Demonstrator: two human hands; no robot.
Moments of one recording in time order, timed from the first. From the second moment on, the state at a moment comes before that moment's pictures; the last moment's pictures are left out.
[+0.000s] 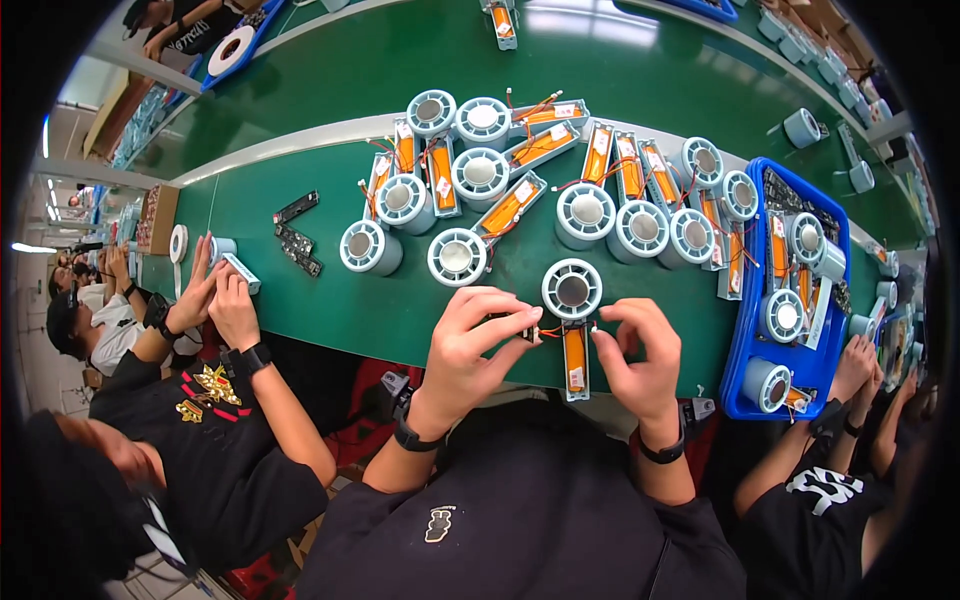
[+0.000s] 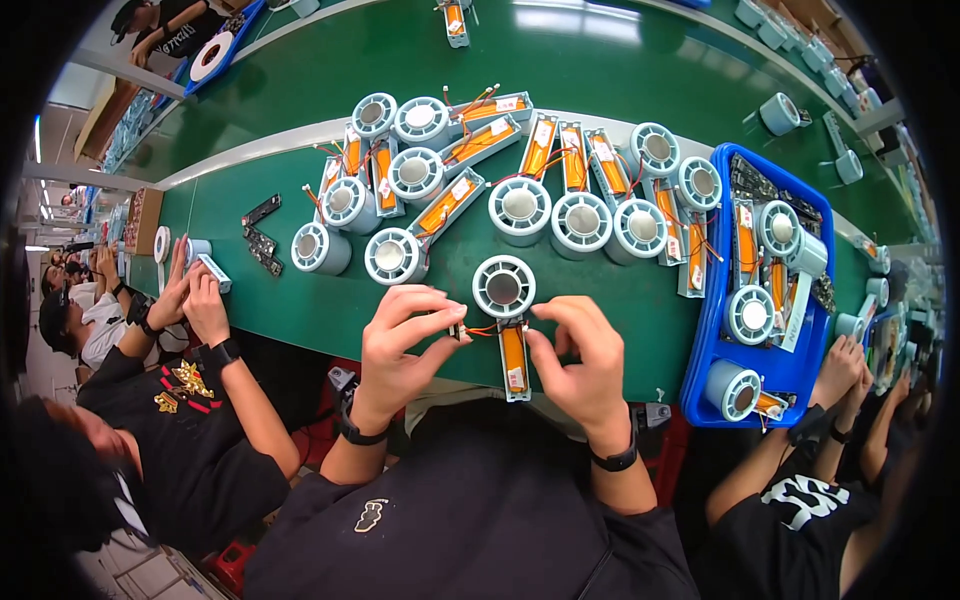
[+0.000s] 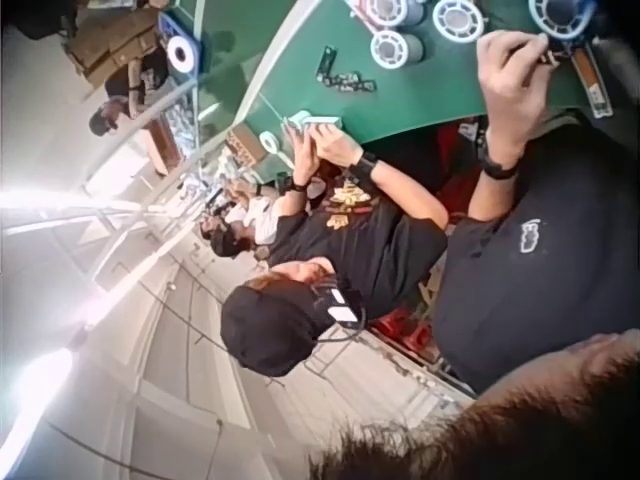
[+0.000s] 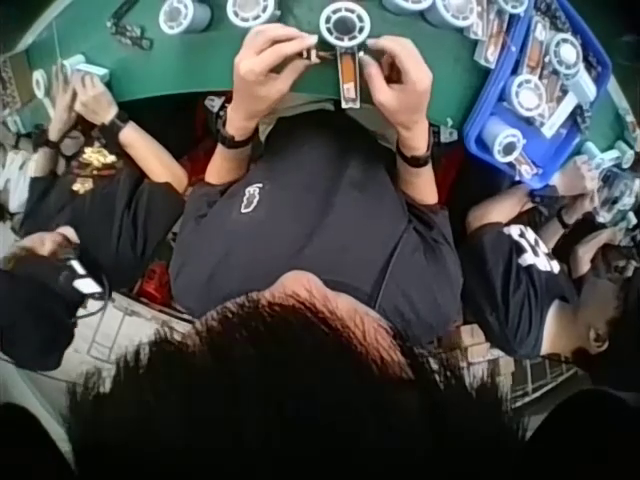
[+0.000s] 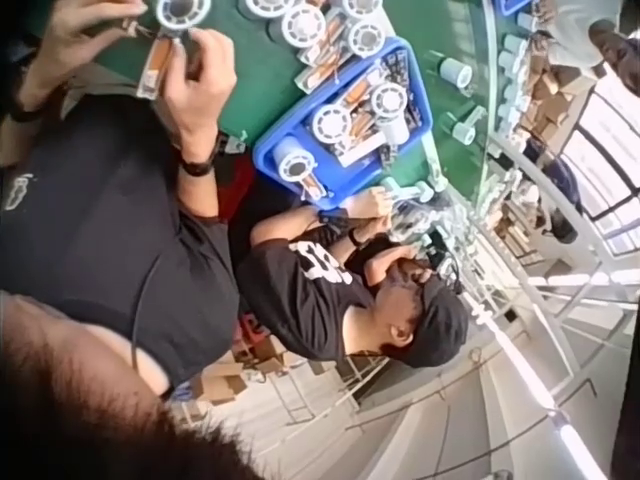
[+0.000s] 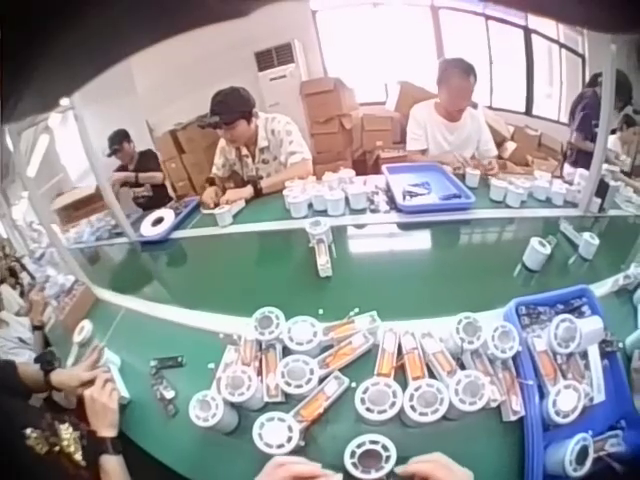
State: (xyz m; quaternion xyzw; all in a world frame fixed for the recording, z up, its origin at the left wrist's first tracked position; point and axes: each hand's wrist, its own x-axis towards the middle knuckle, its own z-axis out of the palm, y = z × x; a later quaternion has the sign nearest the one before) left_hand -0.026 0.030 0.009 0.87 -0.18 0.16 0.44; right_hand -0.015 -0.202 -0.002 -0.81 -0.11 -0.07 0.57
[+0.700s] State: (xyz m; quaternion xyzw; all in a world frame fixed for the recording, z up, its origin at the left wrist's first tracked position) left_hand -0.034 0.014 0.010 0.81 -0.14 -0.03 0.58; right_hand -0.012 -0.180 -0.001 -0.83 -0.26 -0.13 0.48
